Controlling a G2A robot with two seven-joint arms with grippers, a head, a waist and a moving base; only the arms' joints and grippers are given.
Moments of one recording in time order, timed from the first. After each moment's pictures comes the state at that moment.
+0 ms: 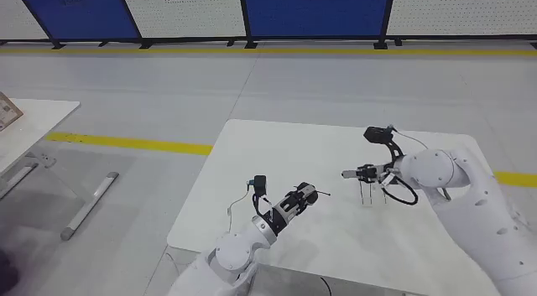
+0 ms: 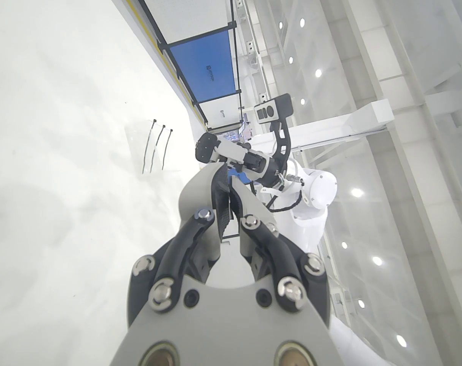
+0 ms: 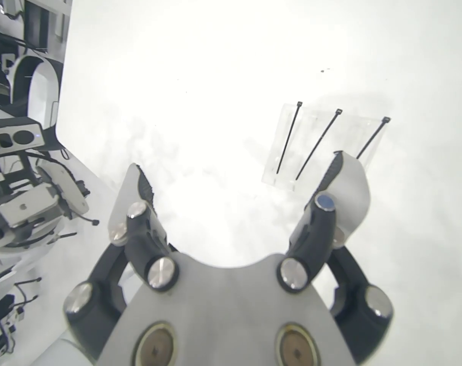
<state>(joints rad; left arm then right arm) 1.56 -1.23 -1.10 -1.69 -0.19 -0.18 -0.17 -0.77 -1.13 0.88 -1.34 -0.43 0.15 1.13</state>
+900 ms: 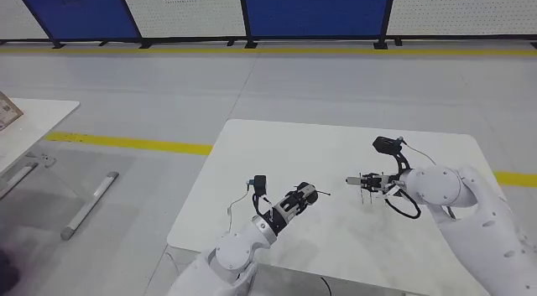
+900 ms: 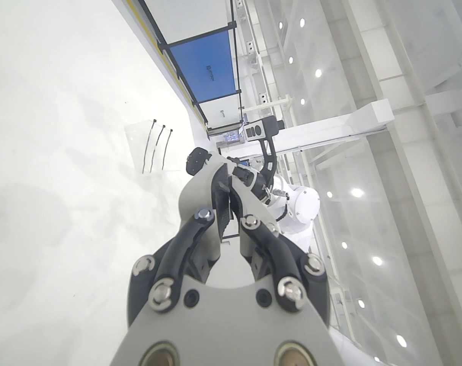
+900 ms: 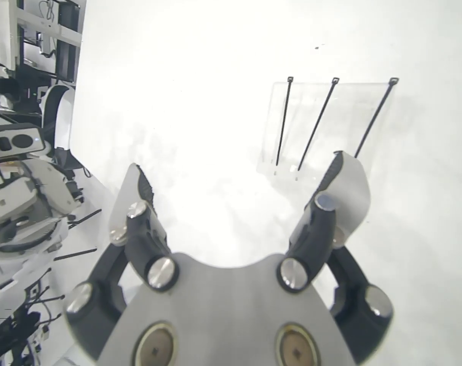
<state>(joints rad) 1.56 -1.23 -1.10 -1.69 -0.19 -0.18 -0.17 -0.87 -1.11 0.94 -1.39 -0.45 0.21 1.08</state>
